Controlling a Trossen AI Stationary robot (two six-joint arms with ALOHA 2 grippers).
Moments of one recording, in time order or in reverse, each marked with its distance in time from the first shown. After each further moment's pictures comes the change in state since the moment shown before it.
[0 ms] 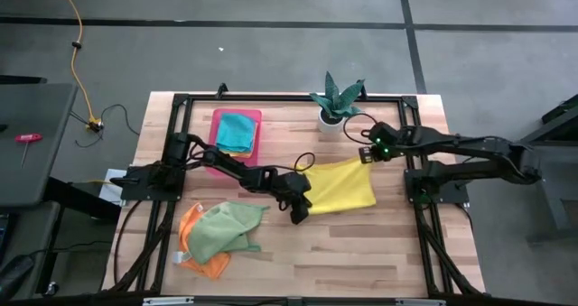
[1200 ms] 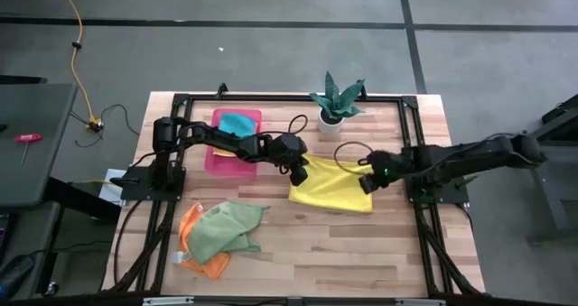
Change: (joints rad) left arm 0.243 -0.131 -0.001 -0.110 -0.103 0.278; right arm 0.430 -0.100 -0.116 0.198 -0.172 0.235
